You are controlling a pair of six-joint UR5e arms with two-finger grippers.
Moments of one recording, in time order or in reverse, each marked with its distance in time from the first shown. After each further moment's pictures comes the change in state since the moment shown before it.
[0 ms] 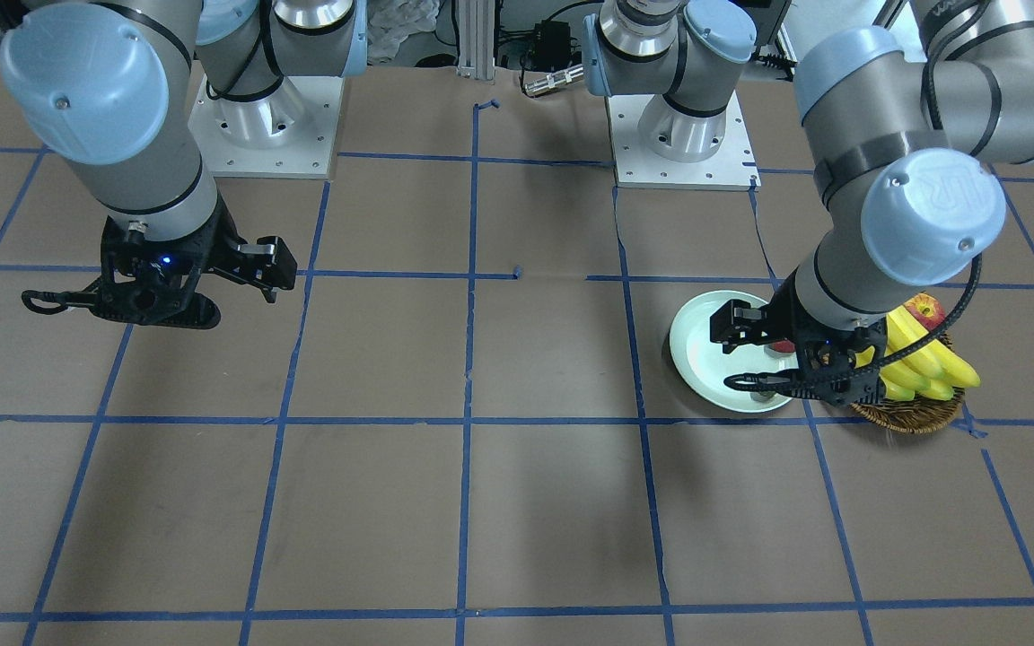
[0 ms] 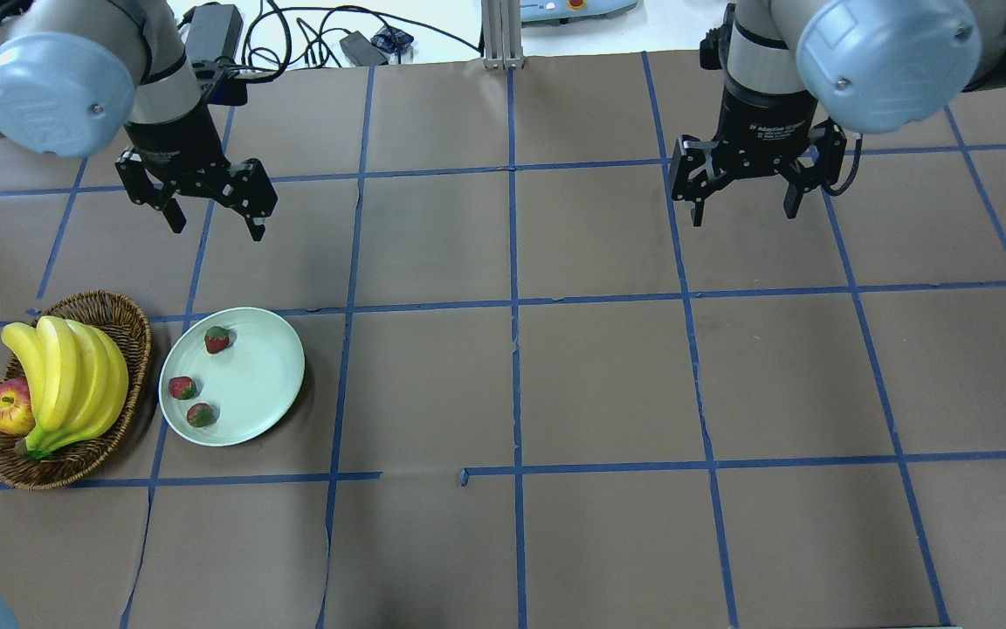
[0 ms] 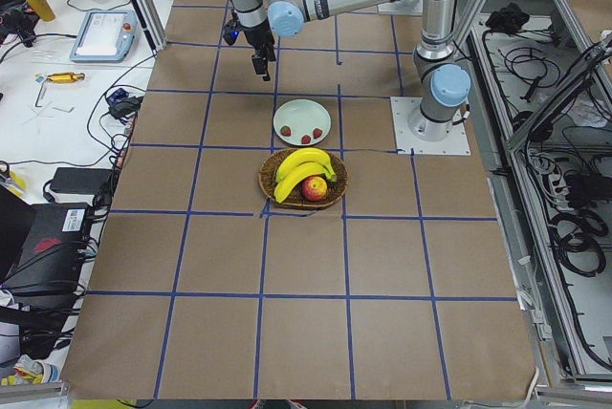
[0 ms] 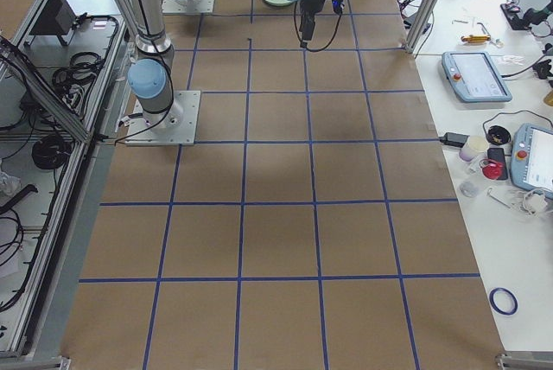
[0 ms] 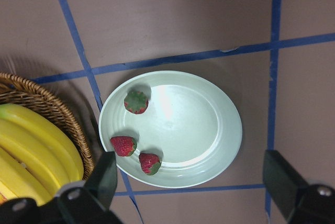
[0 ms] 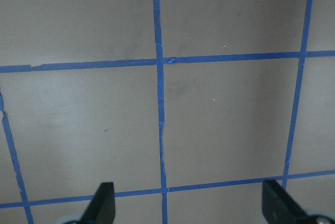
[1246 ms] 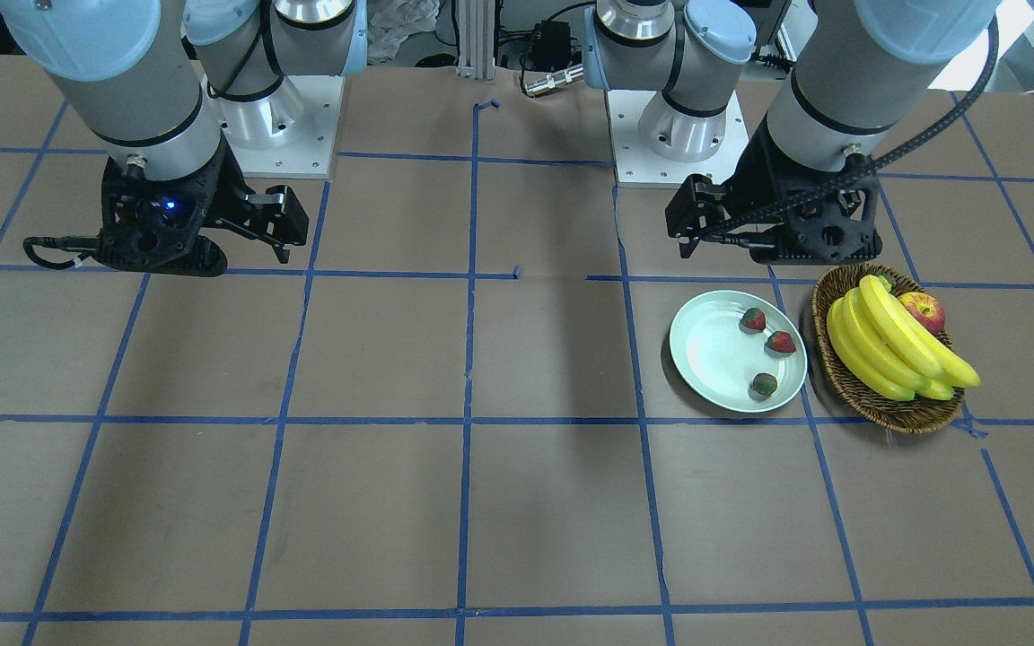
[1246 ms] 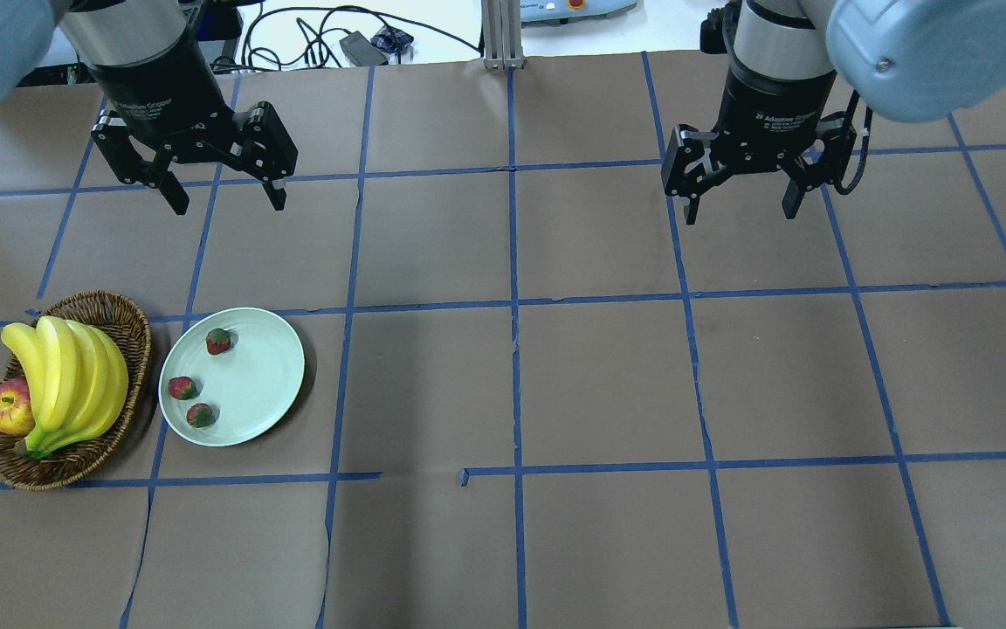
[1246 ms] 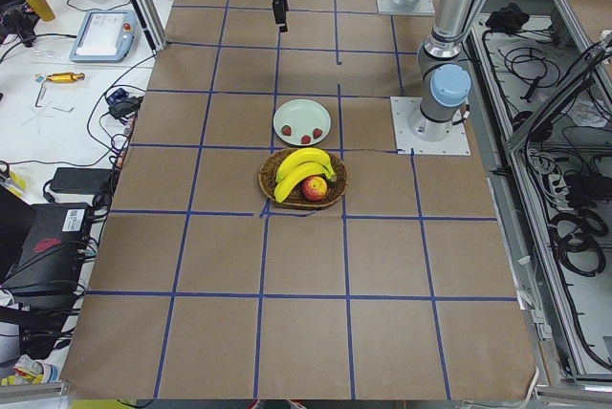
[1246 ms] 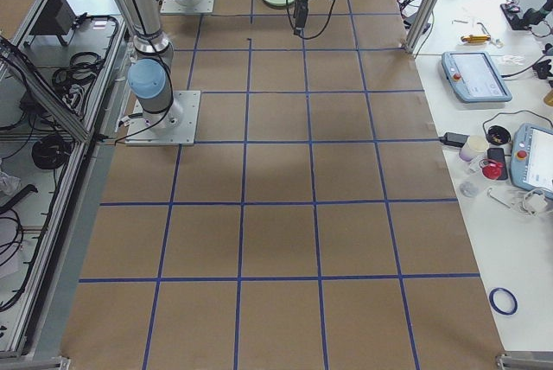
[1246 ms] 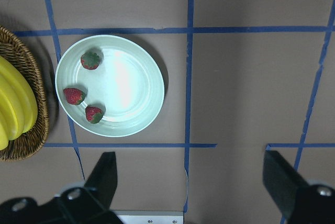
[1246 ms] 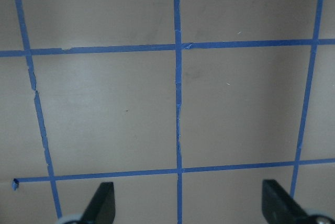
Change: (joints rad) left arm -0.085 0.153 0.071 -0.172 -0.085 -0.201; right arm 0.014 -0.051 -0.016 0.058 0.051 0.000
